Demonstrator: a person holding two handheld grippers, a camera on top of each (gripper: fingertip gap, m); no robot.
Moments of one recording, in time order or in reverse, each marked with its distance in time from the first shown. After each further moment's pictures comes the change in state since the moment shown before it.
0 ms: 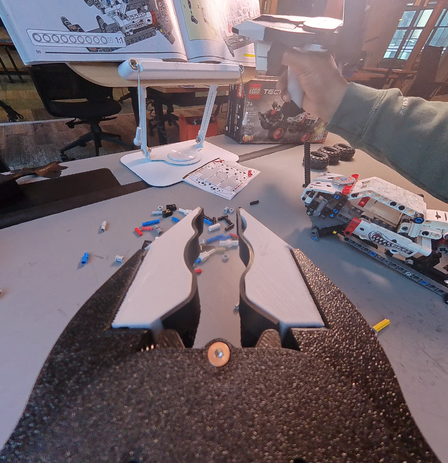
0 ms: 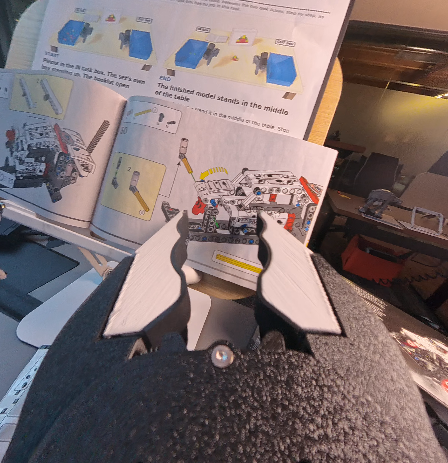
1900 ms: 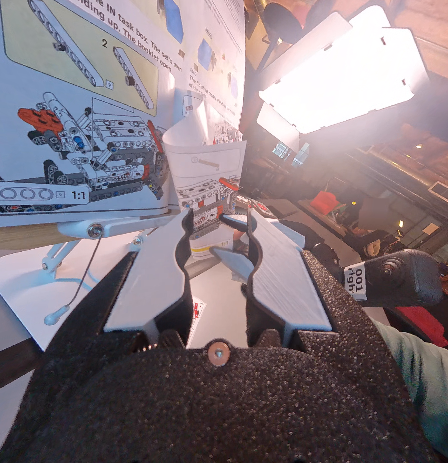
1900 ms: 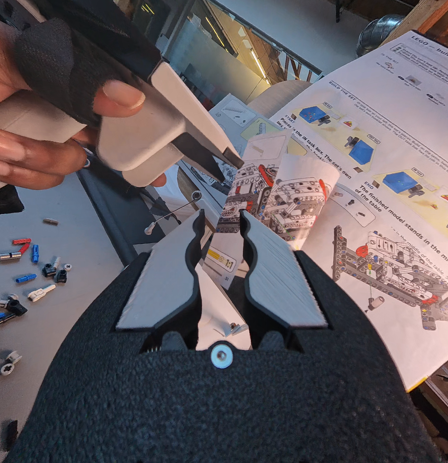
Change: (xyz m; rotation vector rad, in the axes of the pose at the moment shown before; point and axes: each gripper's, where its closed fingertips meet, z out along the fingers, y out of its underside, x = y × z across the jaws) left arm -0.031 -0.165 0.164 0.137 0.315 -0.458; right arm -0.164 -0.020 -0.041 0.121 -0.383 -0.448
